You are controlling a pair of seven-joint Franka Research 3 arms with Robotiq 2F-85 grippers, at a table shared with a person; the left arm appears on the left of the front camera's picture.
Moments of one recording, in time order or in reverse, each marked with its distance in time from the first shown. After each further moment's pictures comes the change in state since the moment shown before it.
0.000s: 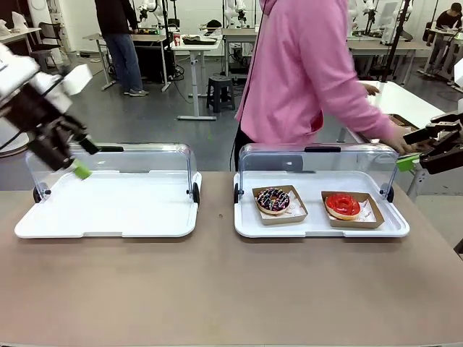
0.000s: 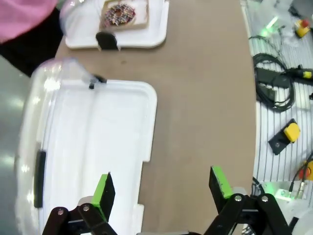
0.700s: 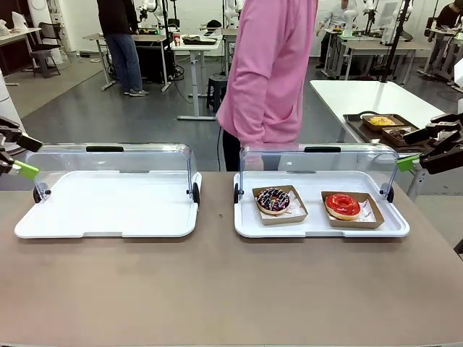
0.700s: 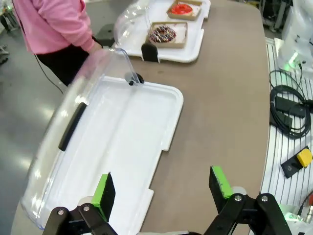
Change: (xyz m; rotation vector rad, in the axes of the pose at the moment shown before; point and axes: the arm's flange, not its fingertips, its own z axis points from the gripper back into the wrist) left arm -0.082 -0.023 0.061 0.175 -0.230 0.120; right arm 0.000 0.000 0.000 0.000 0.000 0.000
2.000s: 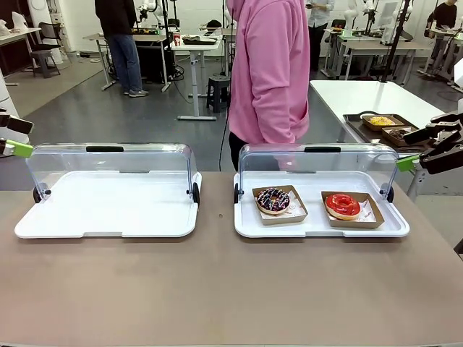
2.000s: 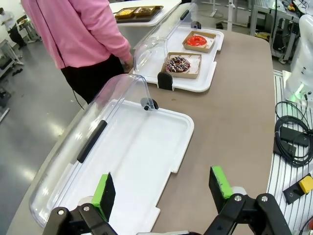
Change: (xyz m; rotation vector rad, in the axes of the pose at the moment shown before) left arm -0.002 0.006 0.015 0.052 -0.146 0.057; right arm 0.000 0.000 0.000 0.000 0.000 0.000
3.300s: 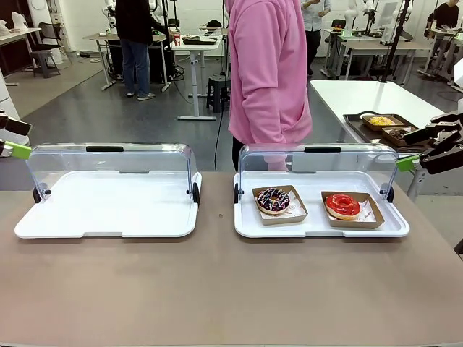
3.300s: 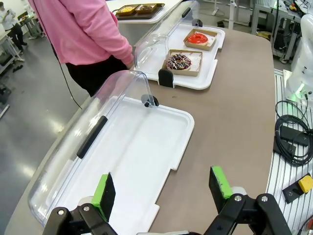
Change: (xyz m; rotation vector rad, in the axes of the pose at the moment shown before) left arm -0.002 0.000 0.002 0.004 0.013 0.011; right arm 0.000 0.000 0.000 0.000 0.000 0.000
